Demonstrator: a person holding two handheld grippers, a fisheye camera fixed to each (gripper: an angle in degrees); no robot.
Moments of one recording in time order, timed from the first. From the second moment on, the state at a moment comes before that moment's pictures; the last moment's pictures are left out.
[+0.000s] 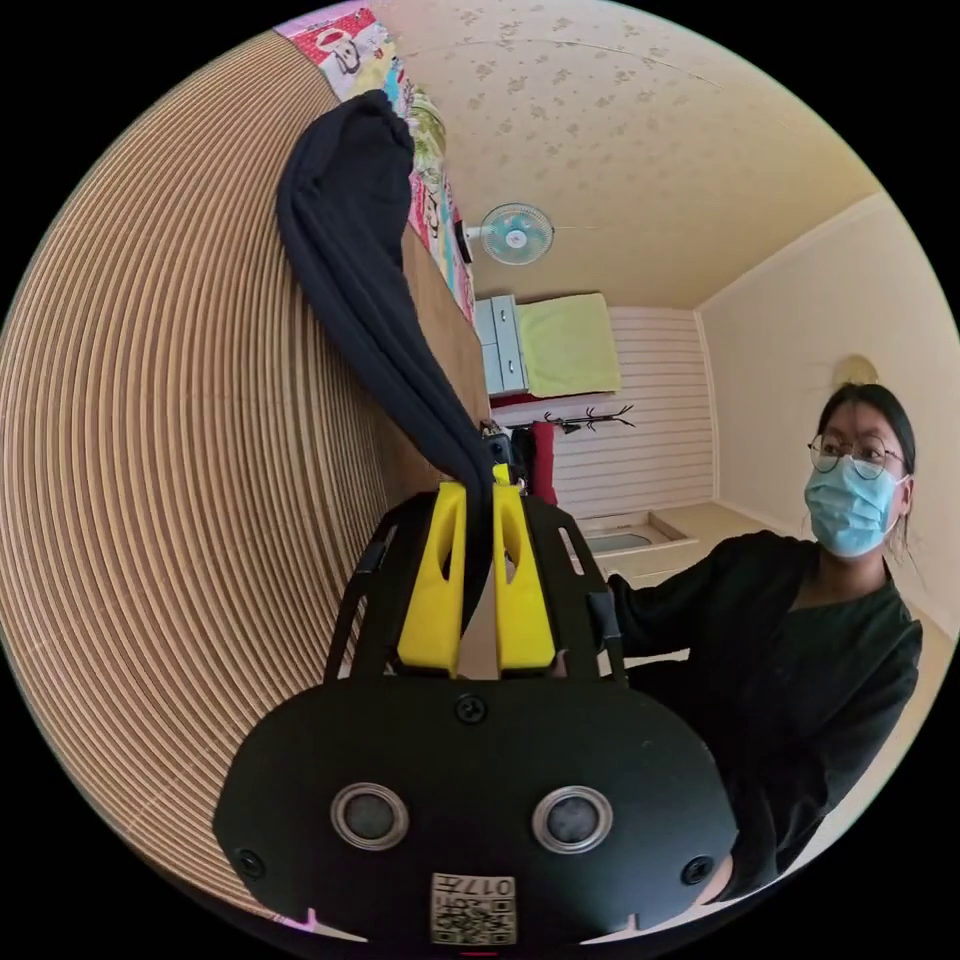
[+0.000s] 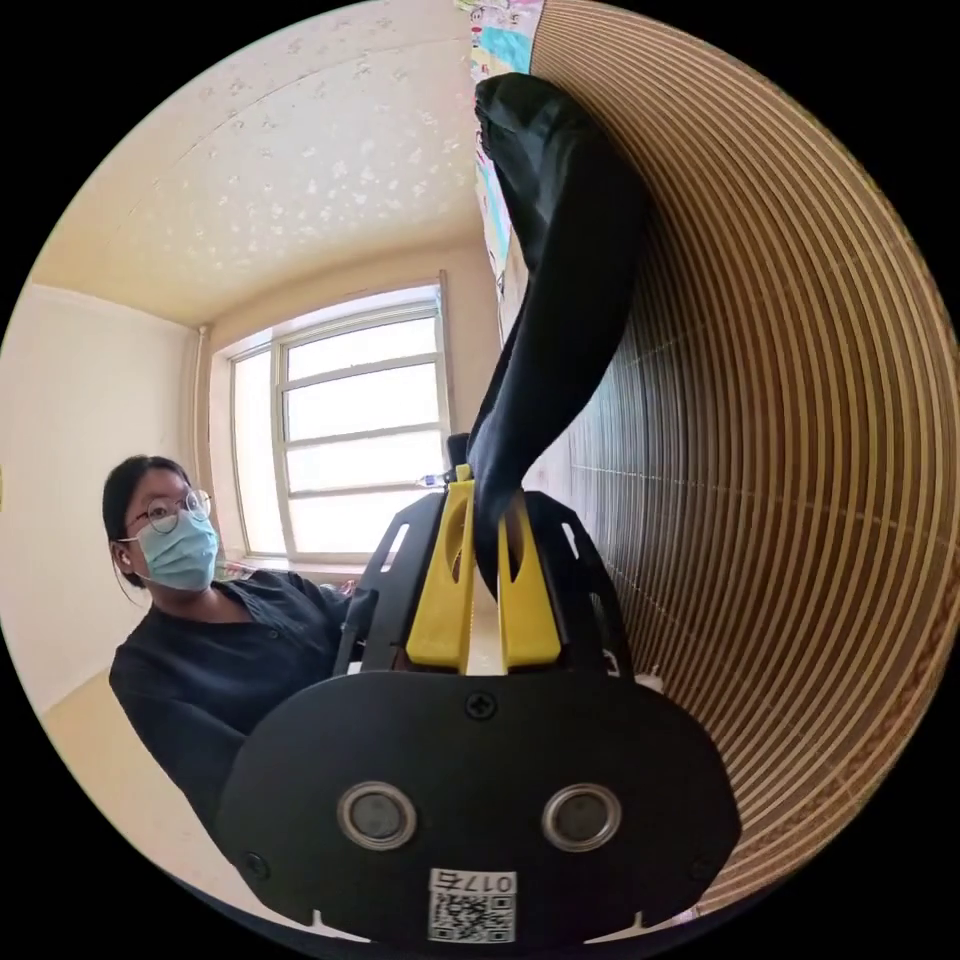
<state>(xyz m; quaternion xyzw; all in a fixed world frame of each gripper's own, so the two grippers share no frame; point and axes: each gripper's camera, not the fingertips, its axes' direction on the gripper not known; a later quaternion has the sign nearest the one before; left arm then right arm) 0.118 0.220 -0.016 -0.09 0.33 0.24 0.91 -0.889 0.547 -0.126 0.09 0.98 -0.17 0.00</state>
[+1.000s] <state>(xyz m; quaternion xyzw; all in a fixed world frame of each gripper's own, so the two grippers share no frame) 0.390 0.332 -0.281 0.05 0.30 0.39 0.87 -0.469 0.462 -0.239 -0.22 0.94 -0.10 -0.23</state>
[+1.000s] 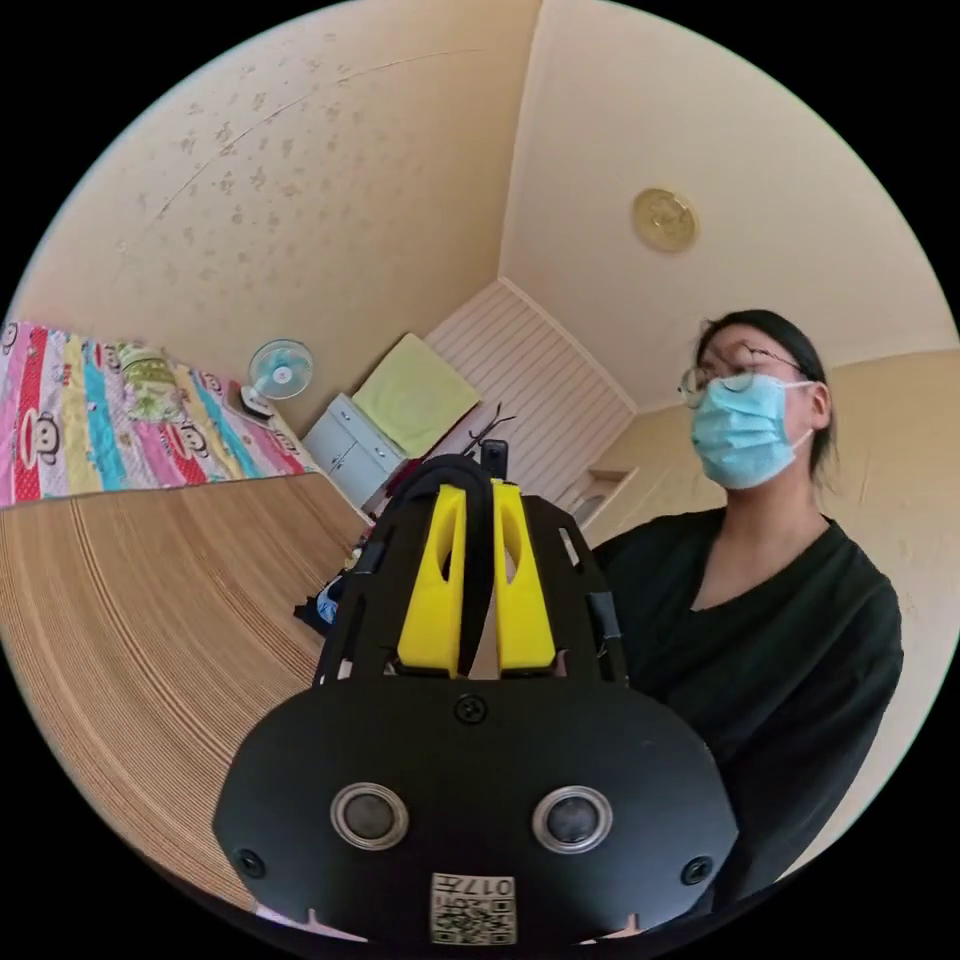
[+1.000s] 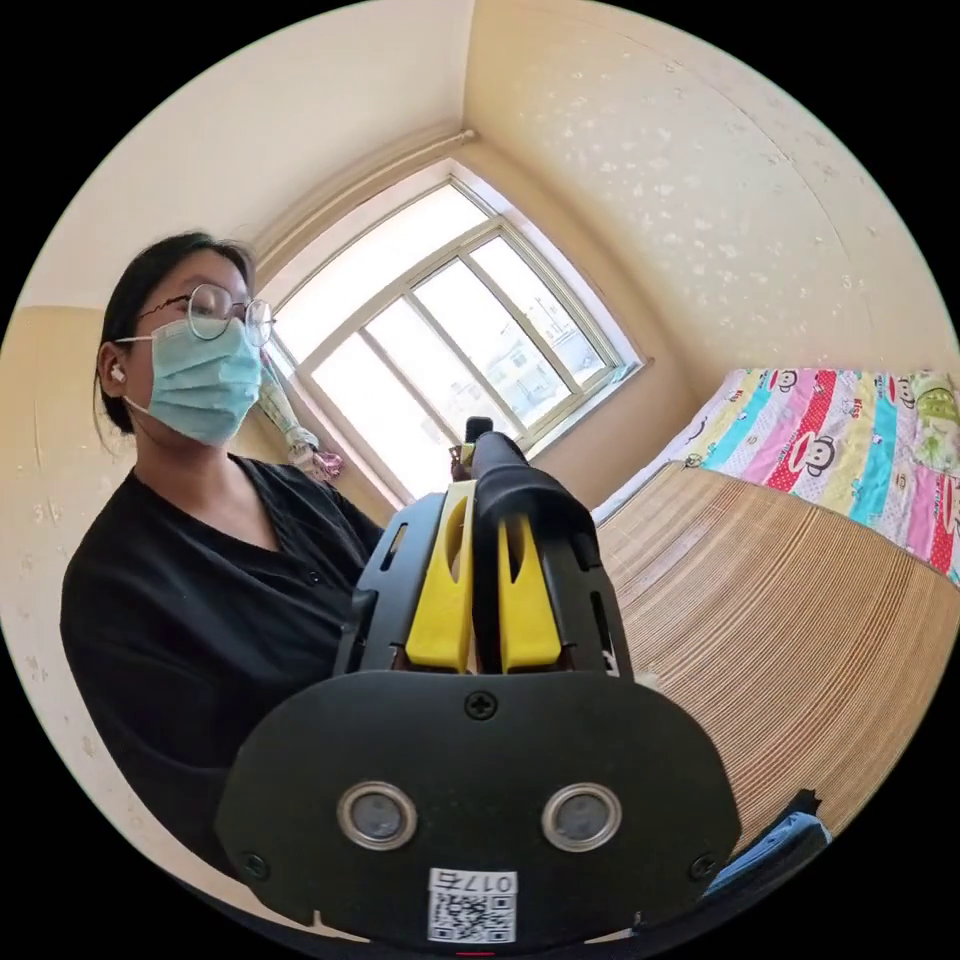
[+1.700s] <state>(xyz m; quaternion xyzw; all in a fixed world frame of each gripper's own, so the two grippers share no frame) 0.202 0.293 0.004 -0.10 -0.04 0.09 0.99 -0.914 0.481 -0.281 0.20 0.86 -0.05 -0.46</state>
